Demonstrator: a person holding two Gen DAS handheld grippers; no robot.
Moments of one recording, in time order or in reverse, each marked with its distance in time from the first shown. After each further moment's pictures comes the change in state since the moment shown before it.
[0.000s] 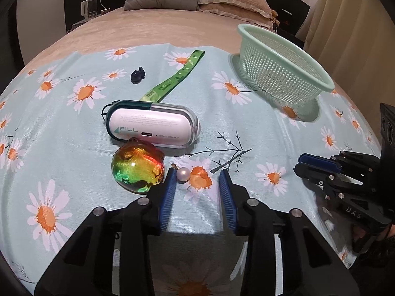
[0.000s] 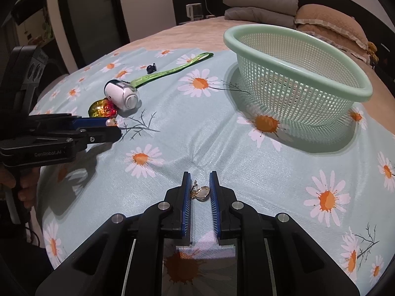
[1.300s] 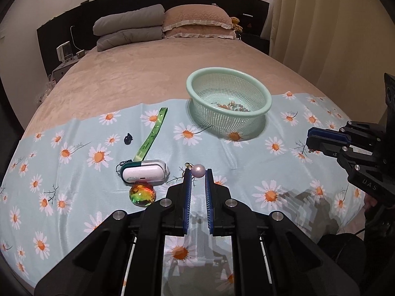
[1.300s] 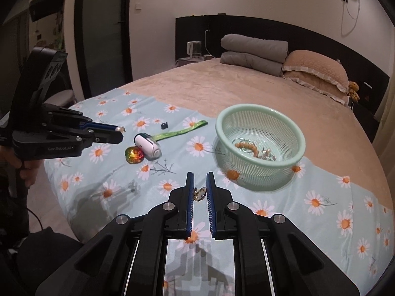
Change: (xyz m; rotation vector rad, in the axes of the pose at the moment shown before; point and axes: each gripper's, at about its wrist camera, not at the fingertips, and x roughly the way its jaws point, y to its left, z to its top) left arm -0.122 -0.053 0.037 0.222 -0.086 -0.028; right arm -0.160 0.032 0.030 -0.099 -0.206 -0.107
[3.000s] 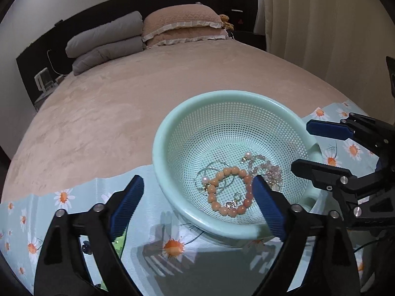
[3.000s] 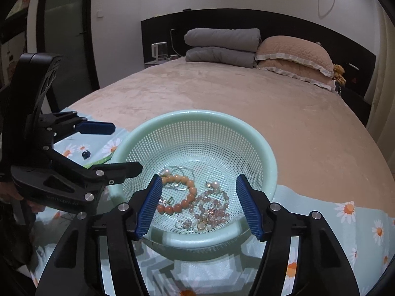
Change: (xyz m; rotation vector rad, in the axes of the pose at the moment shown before) left arm 0.176 -0.030 0.115 0.129 -0.062 0.035; right arm 0.132 -0.134 0.029 0.123 -0.009 -0.095
